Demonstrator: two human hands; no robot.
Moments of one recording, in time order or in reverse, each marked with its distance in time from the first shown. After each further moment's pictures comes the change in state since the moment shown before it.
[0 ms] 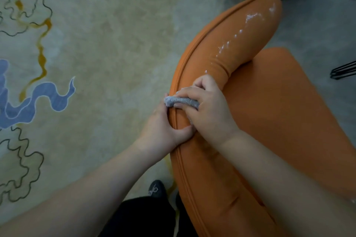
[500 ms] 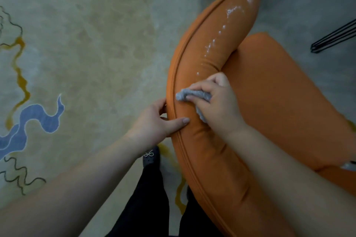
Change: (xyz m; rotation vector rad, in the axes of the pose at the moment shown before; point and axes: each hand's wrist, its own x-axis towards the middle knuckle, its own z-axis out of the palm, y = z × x) left_hand 0.034 0.003 -0.034 -0.226 -0.324 -0.080; right_hand 0.004 0.016 -0.007 0.065 0.188 0.309
